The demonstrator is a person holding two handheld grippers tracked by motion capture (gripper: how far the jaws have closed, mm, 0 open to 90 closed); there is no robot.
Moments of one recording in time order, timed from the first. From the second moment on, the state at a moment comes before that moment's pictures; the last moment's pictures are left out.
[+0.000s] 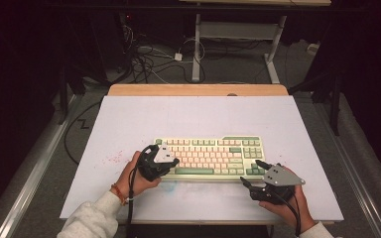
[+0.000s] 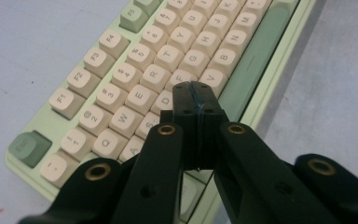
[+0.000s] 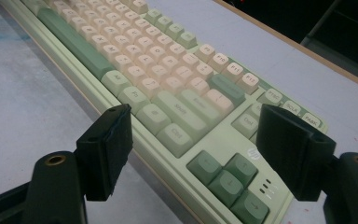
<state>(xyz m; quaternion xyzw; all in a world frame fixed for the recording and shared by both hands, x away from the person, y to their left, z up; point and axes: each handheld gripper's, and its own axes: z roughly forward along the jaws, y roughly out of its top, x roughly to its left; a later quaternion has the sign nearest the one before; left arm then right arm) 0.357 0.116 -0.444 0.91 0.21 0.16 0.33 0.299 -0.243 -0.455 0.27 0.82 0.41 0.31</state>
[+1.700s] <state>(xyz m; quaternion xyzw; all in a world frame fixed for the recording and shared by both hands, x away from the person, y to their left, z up) 0.367 0.101 -0.446 0.91 0.20 0.17 0.31 0.299 -0.241 -0.456 0.27 0.82 0.39 0.31</state>
